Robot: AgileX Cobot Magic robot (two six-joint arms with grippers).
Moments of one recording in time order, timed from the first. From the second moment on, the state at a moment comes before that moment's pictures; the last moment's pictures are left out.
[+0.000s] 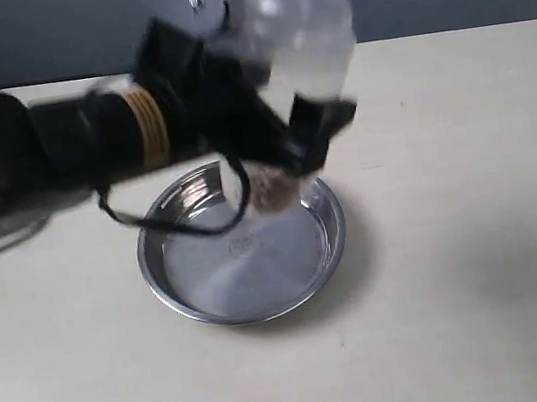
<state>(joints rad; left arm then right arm) -0.64 1.47 -0.88 0.63 -0.26 -0.63 -0.13 0.00 0.00 0.07 0.32 -0.04</state>
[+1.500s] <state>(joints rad) -0.65 1.41 -0.86 0.52 -0.27 -0.50 -0.13 0.00 0.00 0.07 0.32 -0.04</state>
